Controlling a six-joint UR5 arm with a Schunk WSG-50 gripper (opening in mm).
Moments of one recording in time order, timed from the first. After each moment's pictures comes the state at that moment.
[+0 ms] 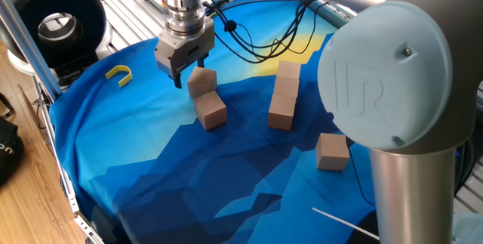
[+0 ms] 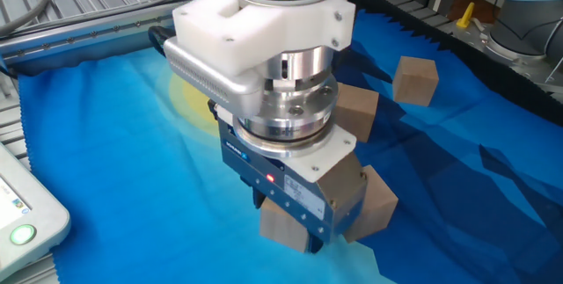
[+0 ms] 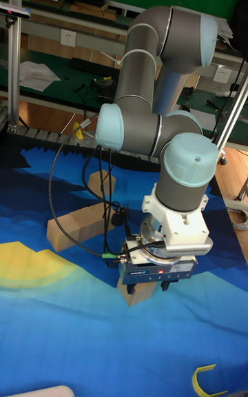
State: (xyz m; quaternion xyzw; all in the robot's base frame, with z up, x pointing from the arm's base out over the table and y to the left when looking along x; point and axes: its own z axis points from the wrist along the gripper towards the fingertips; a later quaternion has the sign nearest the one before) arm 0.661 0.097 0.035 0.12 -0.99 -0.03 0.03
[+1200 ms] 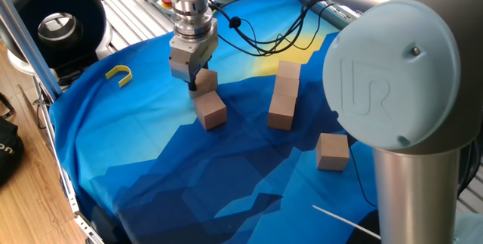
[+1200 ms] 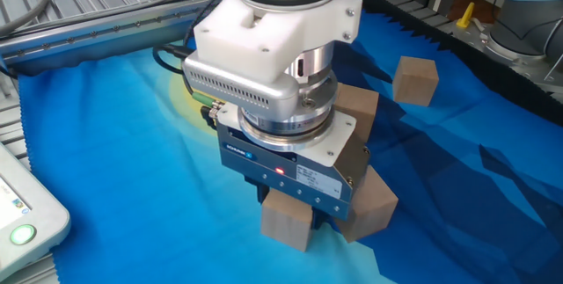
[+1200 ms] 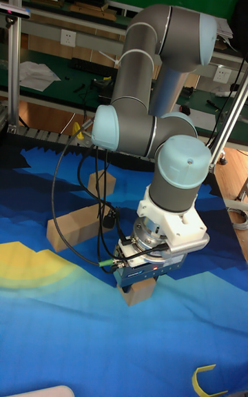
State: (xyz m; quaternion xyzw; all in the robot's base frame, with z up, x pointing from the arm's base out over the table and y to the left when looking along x) arm 0.649 0.083 0.022 0.22 -0.98 -0.02 0.03
